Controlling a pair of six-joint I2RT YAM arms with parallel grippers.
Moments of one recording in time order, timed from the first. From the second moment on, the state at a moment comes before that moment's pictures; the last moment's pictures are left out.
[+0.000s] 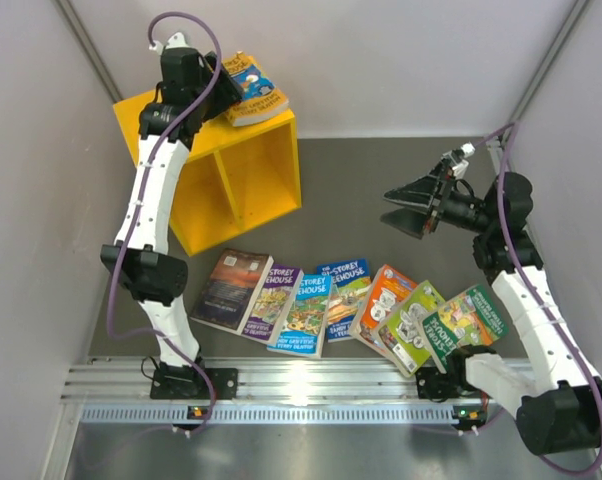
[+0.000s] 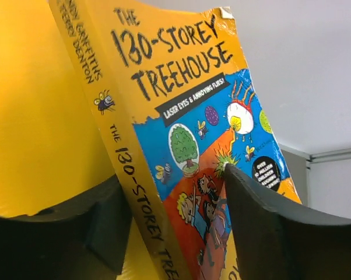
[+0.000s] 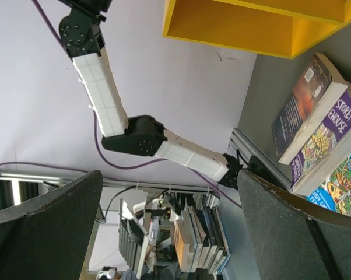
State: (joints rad) left arm -0.17 1.90 2.28 -0.73 -0.05 -0.62; right arm 0.12 0.98 0.92 0.05 -1.01 1.34
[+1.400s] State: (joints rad) left arm -0.65 1.41 1.67 -1.10 -0.44 -0.50; right arm 0.16 0.96 0.93 -0.47 -0.87 0.91
